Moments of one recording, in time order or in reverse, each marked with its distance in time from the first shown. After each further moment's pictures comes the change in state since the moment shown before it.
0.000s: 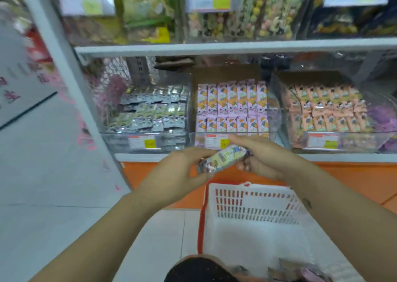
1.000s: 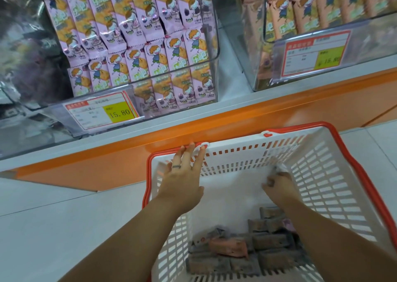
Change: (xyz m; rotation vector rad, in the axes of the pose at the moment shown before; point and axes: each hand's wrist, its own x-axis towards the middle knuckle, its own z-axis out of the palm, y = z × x) left_hand 0.080 -0.055 0.258 0.557 -0.612 -0.187; right_hand 0.056 0.363 -0.181 -0.691 0.553 0.613
